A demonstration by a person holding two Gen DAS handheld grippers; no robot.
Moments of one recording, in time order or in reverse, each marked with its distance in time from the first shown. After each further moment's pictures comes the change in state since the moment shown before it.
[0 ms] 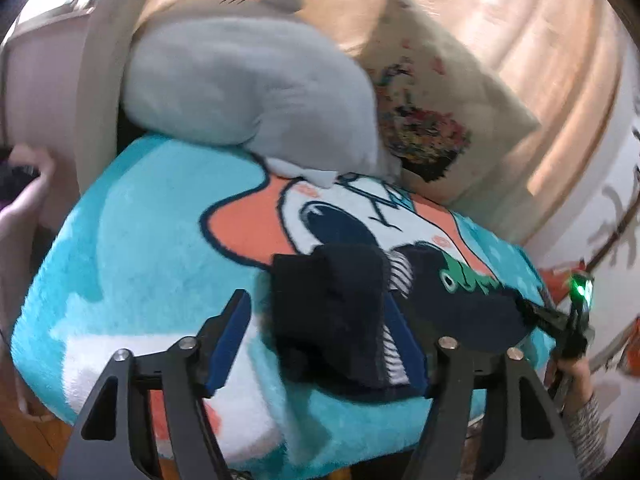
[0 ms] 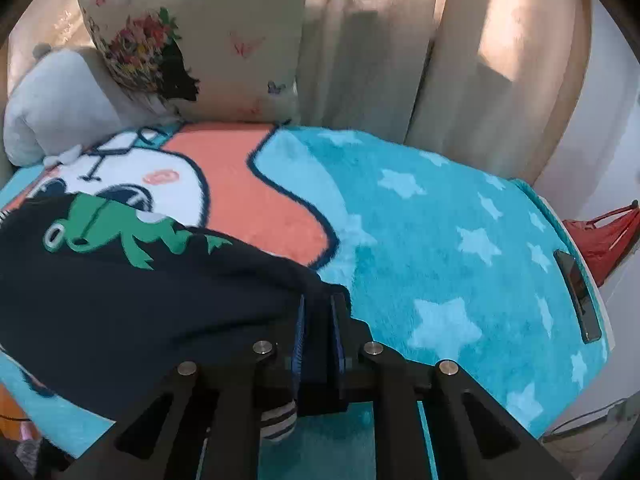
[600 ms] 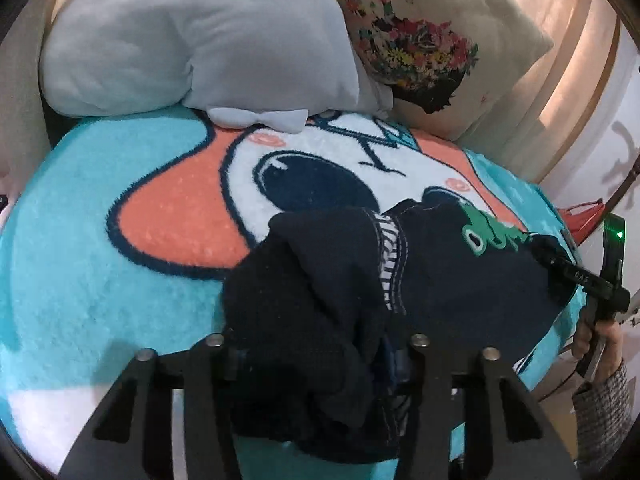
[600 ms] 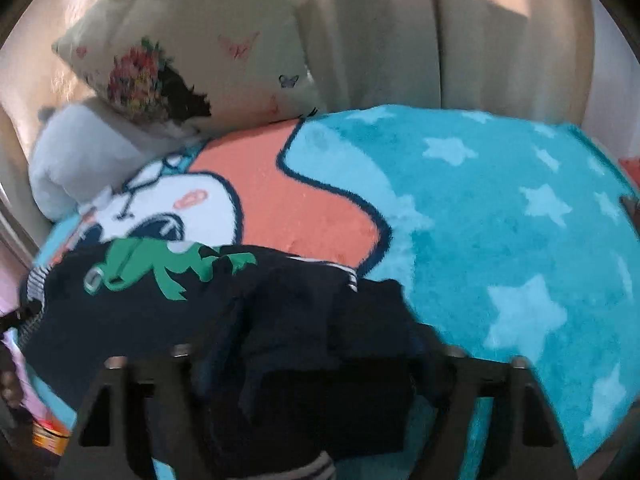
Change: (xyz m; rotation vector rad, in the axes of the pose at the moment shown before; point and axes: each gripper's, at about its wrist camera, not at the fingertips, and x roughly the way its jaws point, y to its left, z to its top) left arm 0.082 -0.038 -0.006 0.158 0.175 0.020; right arm 0.027 -0.005 0.005 0.163 0.026 0.250
